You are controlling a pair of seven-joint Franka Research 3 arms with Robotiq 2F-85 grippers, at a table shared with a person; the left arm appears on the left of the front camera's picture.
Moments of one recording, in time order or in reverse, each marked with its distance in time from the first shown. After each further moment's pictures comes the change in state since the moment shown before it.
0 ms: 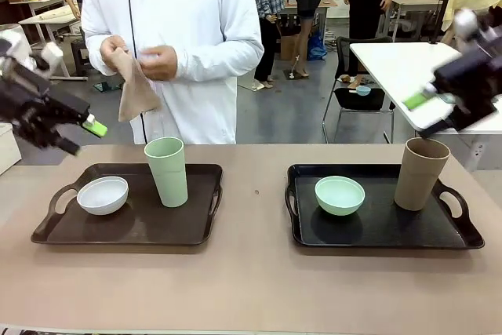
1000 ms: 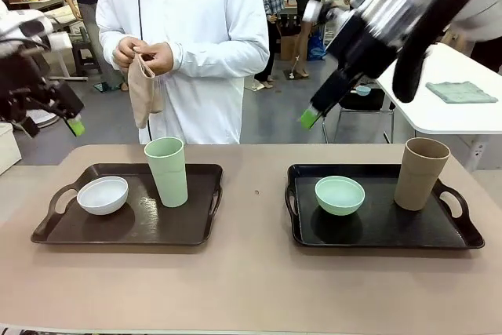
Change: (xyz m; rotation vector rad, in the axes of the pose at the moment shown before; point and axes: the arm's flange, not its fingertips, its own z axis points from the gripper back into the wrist) left arm 0.037 0.013 -0.014 0.393 0.189 0.073; right arm 0.084 0.028 -0.143 -0.195 0.190 0.711
